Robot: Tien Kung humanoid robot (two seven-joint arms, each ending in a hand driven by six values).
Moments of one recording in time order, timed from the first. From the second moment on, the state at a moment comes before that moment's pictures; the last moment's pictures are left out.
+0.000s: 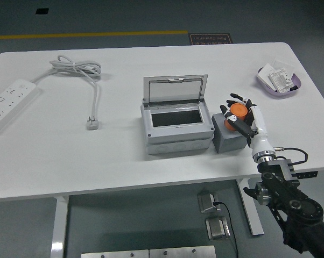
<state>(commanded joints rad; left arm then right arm) 0.08 0.12 -1.90 -0.18 1.51 -0.09 0.04 0.26 -0.12 1.13 0.96 -1.08 -0.28 0.45</state>
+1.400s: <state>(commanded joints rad) 0.08 0.12 -1.91 -0.18 1.50 -0.08 0.04 0.28 -0.12 1.13 1.01 -1.09 -0.33 0.42</state>
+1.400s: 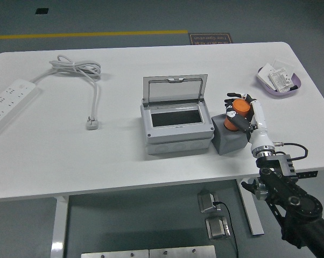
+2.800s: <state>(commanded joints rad) 0.09 0.13 -1.93 -0.18 1.52 -0.08 0.07 0.55 -0.09 0.80 1.14 -1.85 -0.31 0.08</state>
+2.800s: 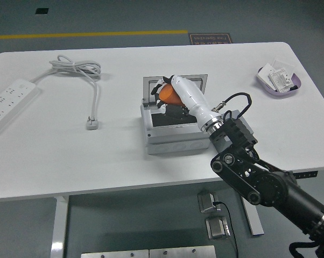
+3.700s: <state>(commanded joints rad) 0.08 0.14 -1.93 -0.18 1.52 -0.08 0.06 0.65 -0.10 0.70 0.95 -1.85 -0.24 0.11</state>
